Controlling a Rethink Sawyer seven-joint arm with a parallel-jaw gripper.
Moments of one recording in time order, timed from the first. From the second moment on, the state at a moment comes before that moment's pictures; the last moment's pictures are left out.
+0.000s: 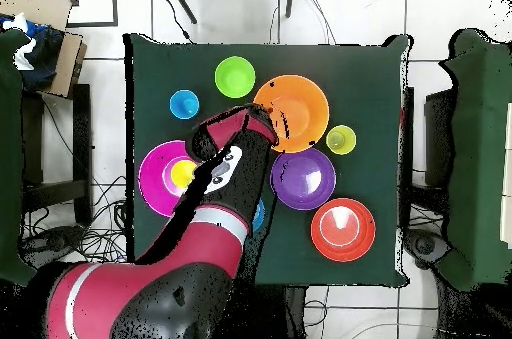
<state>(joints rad) 0.14 -0.14 -0.40 1.12 -0.27 0.28 2.13</state>
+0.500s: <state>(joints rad) 0.14 -0.11 -0.43 1.12 -0.22 0.21 2.13</state>
